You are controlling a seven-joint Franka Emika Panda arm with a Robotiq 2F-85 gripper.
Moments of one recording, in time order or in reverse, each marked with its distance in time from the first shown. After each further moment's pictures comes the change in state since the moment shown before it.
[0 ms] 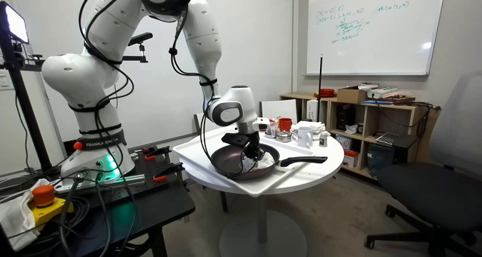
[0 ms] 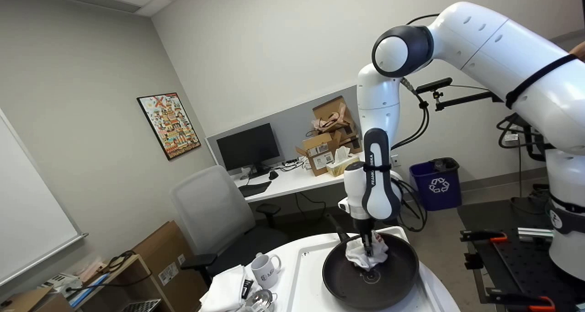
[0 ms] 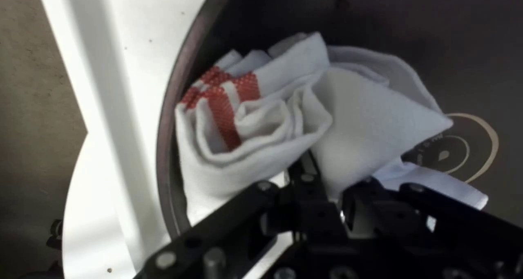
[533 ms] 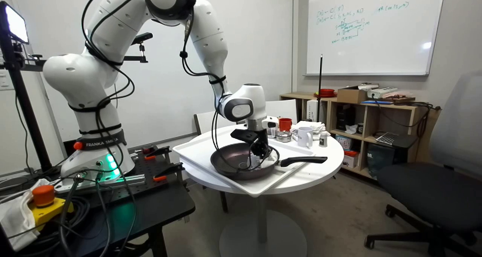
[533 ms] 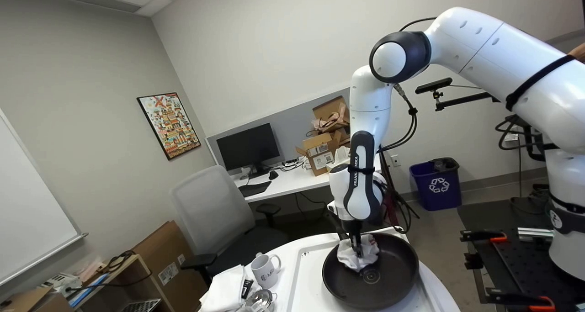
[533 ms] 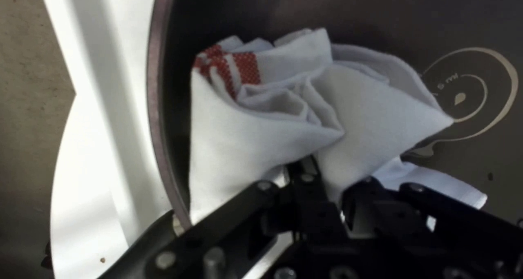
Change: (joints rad) arm 0.038 0.040 0.009 0.145 0.079 -0.163 0.001
